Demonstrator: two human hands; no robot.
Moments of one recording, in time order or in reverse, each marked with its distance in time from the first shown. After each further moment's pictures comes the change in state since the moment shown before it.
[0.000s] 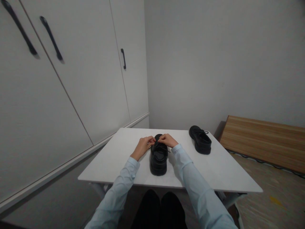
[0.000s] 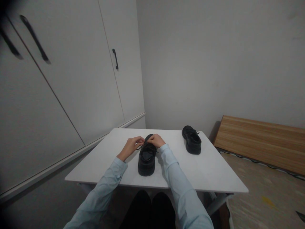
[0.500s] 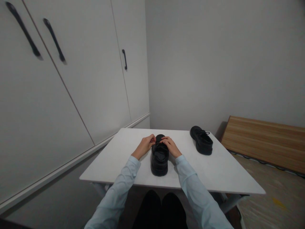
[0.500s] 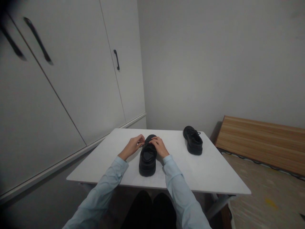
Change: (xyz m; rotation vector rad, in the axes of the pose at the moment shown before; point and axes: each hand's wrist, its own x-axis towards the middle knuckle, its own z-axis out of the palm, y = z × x) left_hand 0.004 -0.004 0.002 0.102 0.001 0.078; right_hand -0.032 0.022 0.023 0.255 0.308 -0.088
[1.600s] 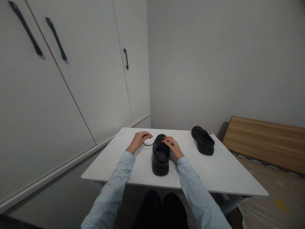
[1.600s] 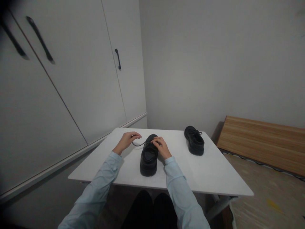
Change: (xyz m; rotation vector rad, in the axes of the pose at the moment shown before) left_hand 0.009 -0.016 -0.031 -0.083 0.083 -0.093; right_hand -0.014 -0.002 -0.008 0.136 0.028 -0.056
